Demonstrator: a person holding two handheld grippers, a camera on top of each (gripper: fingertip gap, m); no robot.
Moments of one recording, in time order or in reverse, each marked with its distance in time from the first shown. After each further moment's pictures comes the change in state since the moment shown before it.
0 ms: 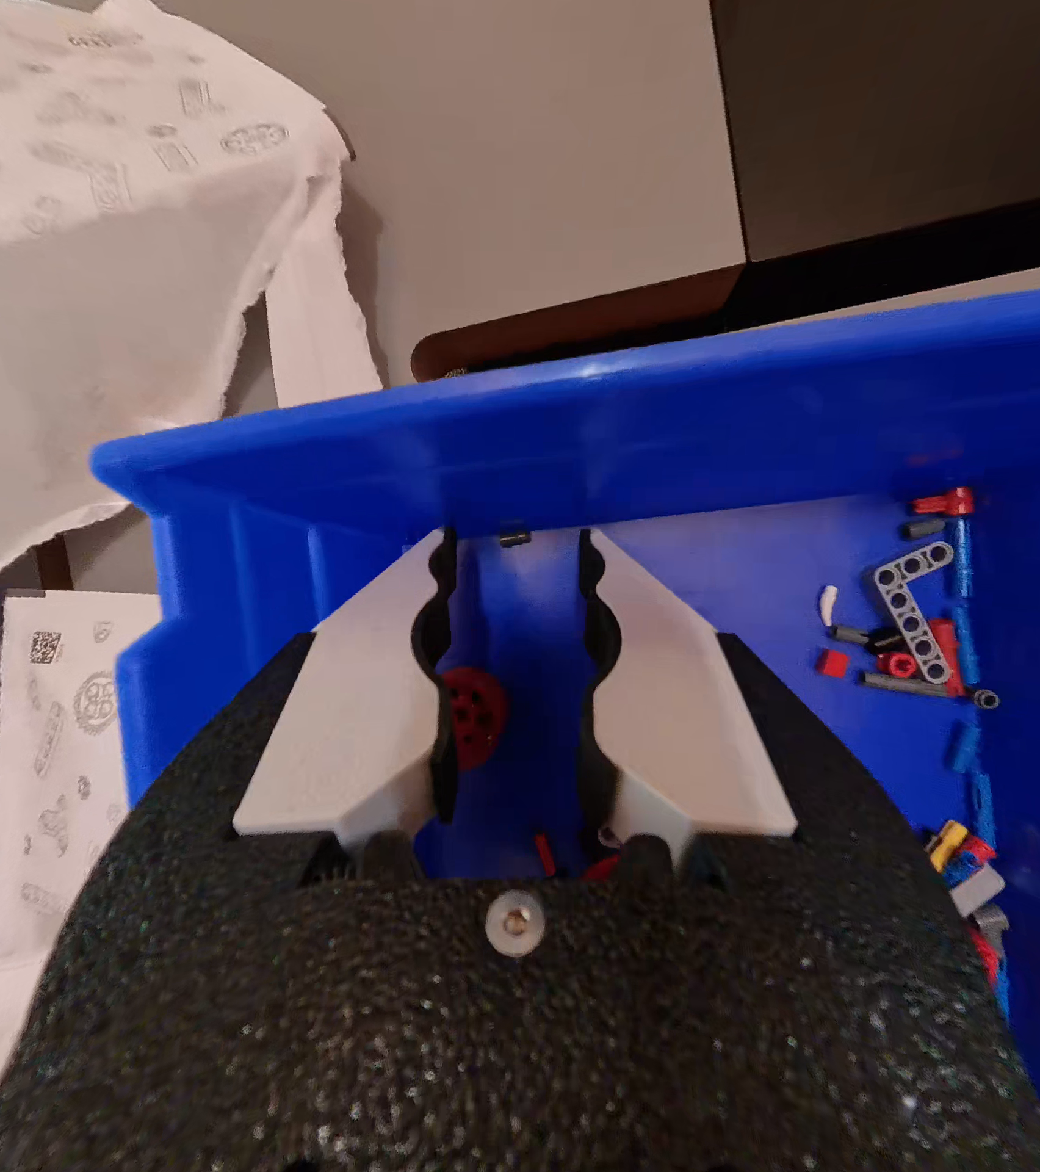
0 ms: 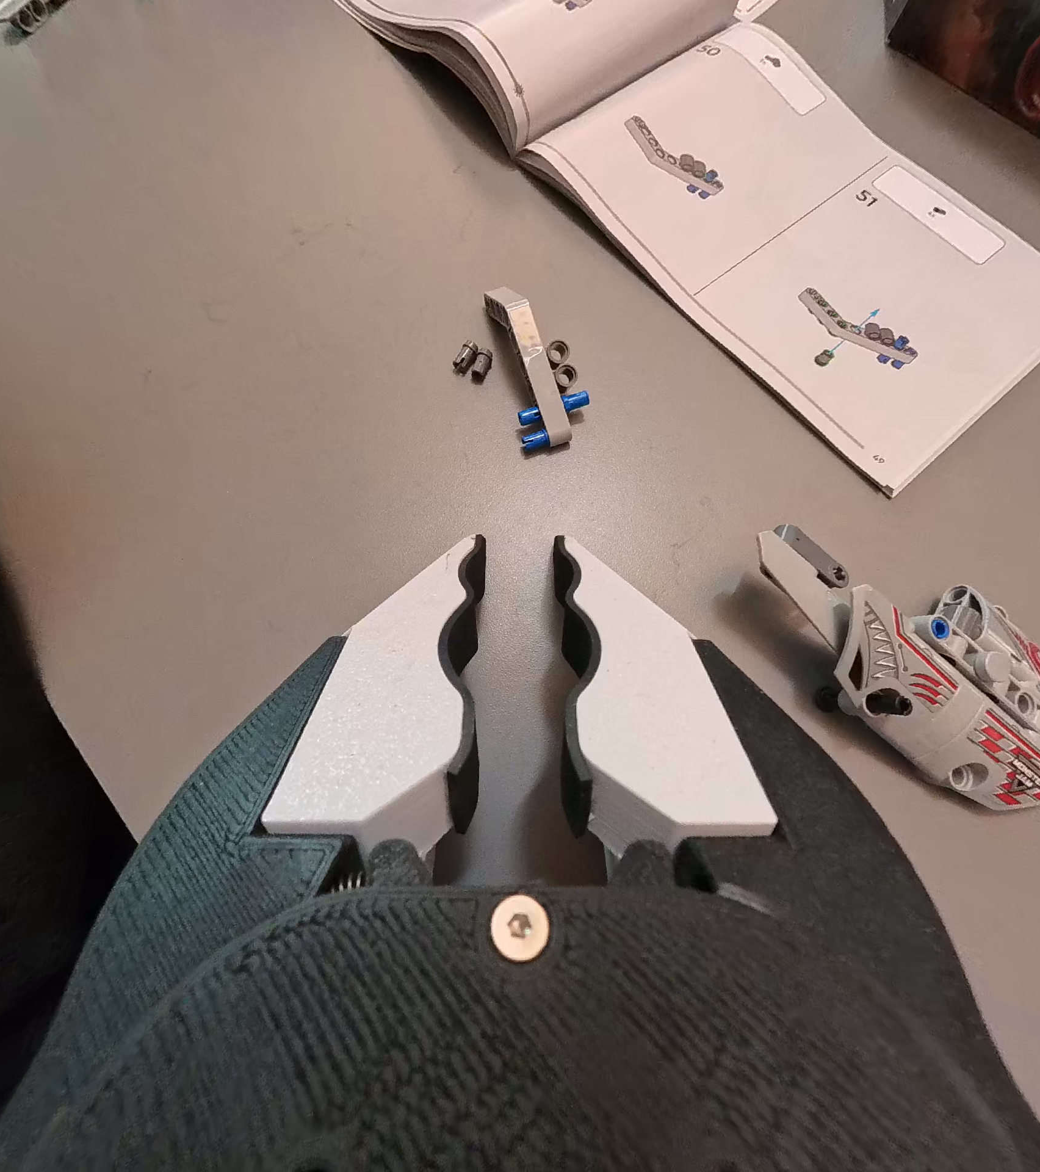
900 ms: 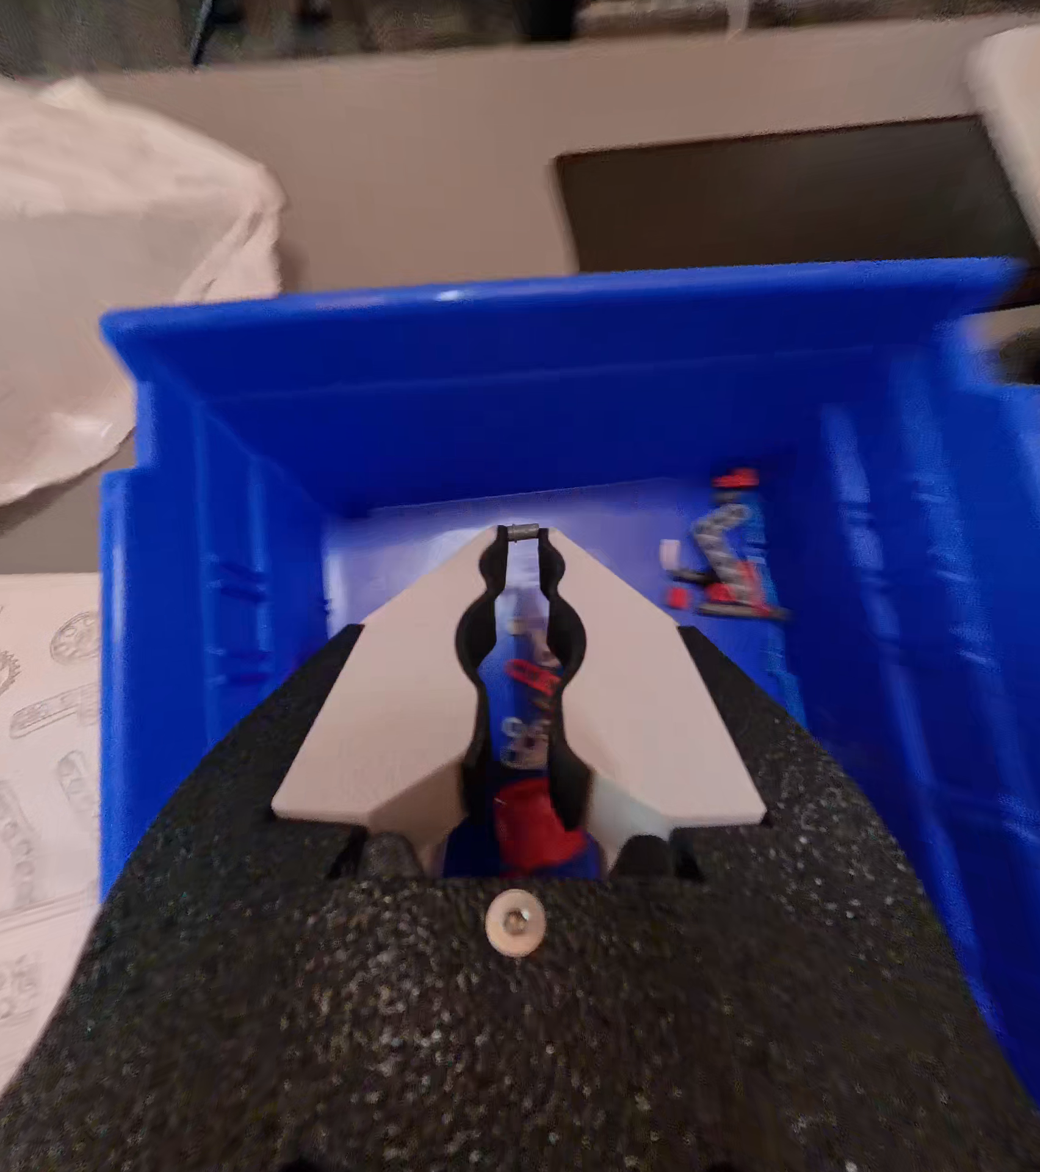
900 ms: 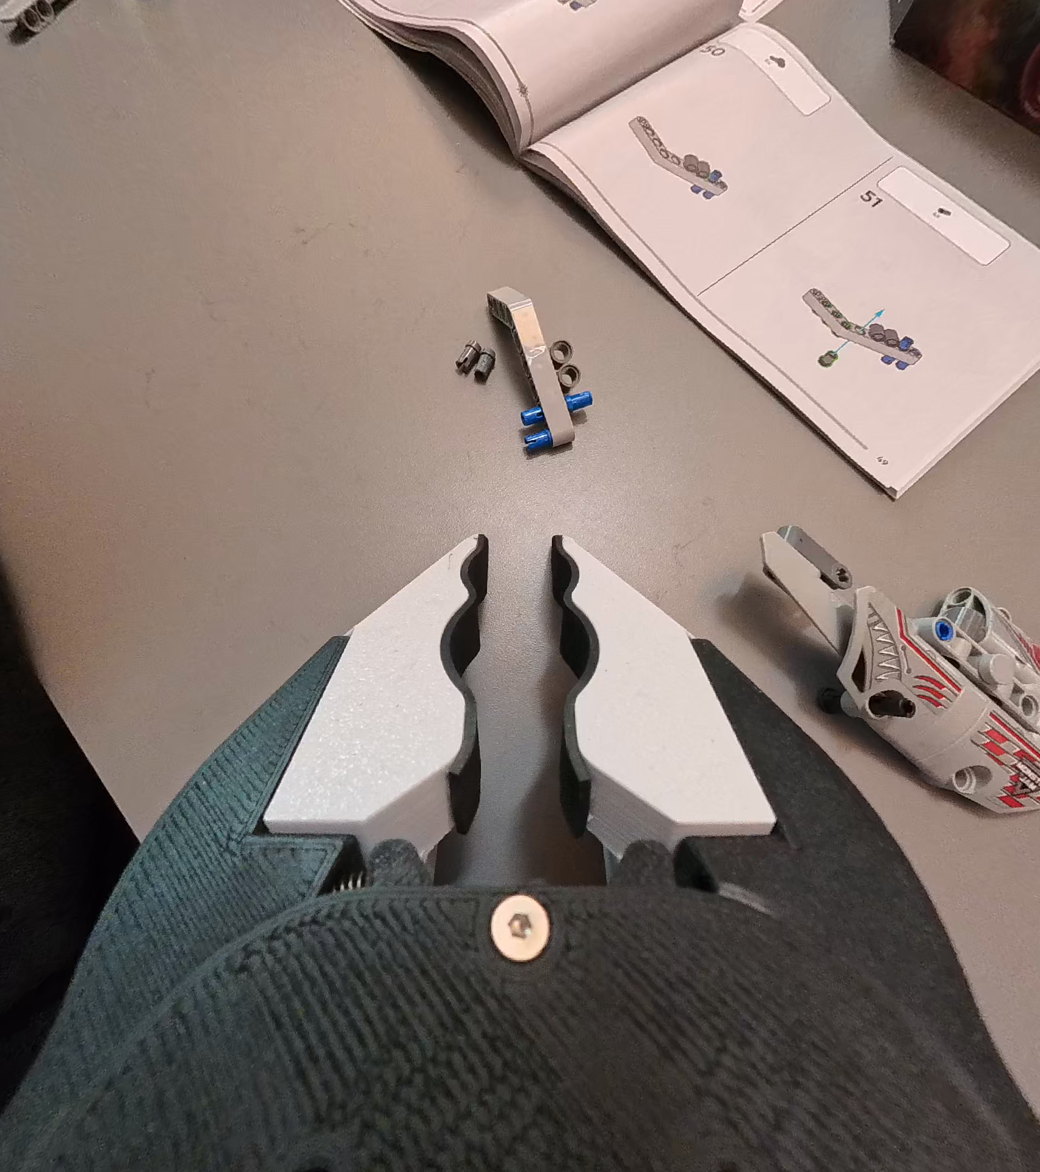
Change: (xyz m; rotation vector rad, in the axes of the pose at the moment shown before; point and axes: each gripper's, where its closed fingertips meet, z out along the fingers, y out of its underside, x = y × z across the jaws) left arm 0.025 -0.003 -0.038 0.202 0.207 -0.077; right arm -0.001 0.000 0.000 0.000 -0.005 -0.002
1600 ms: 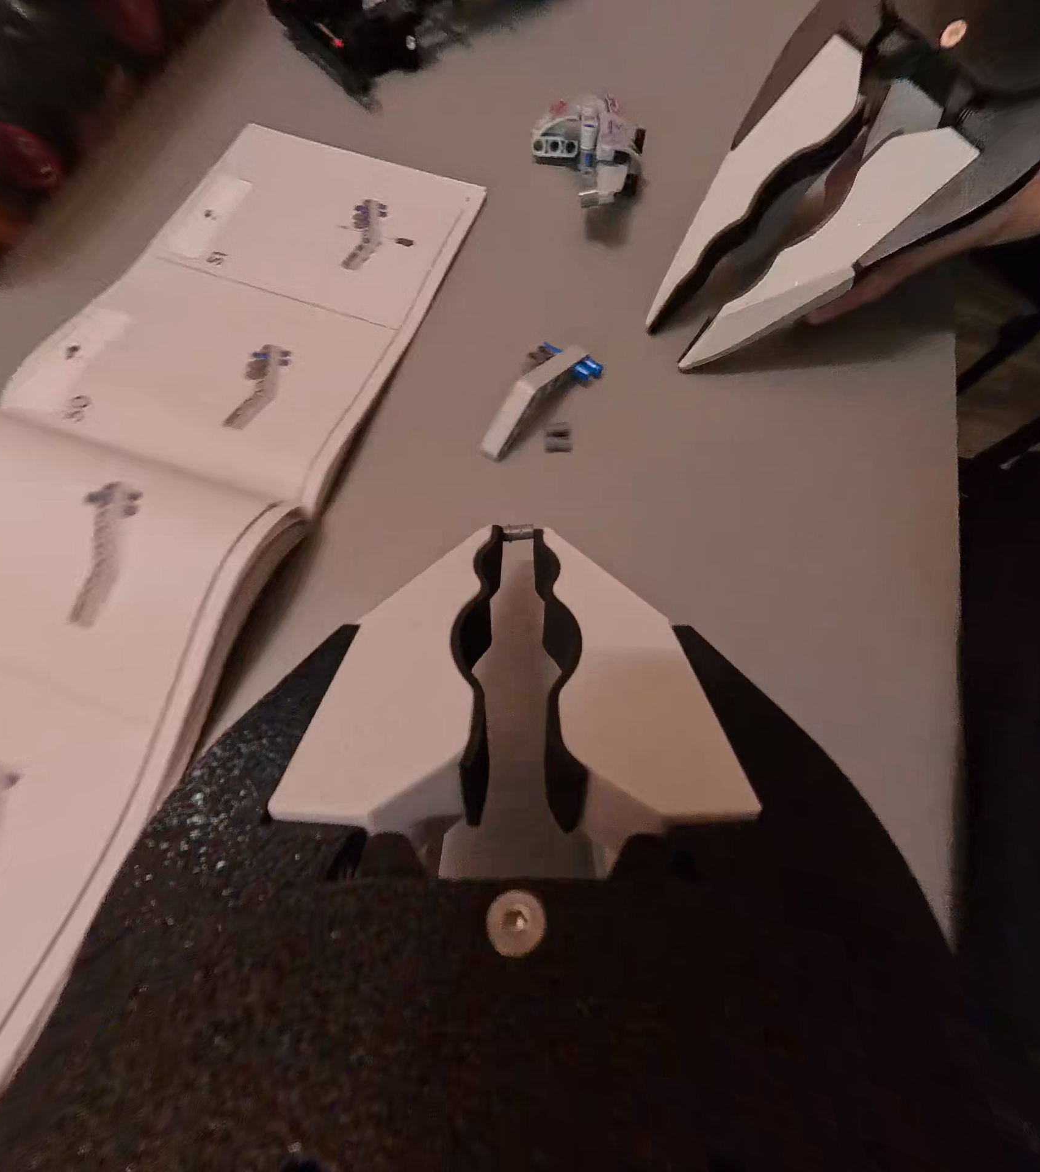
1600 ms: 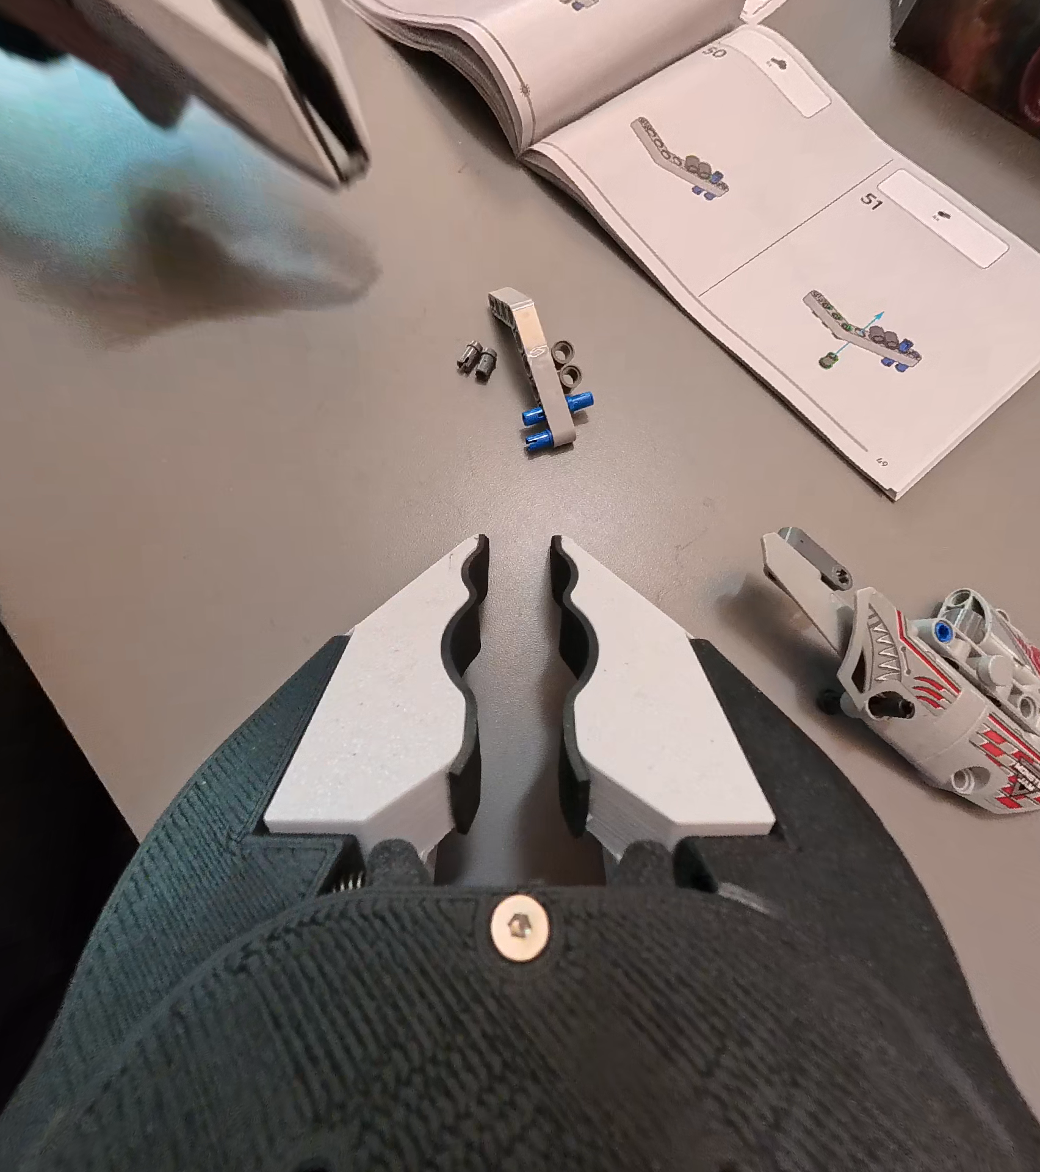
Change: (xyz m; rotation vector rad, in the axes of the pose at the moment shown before) left arm 0.455 0.217 -0.116 0.070 0.775 0.744; right arm 0.000 0.000 0.000 0.000 0.002 -0.006
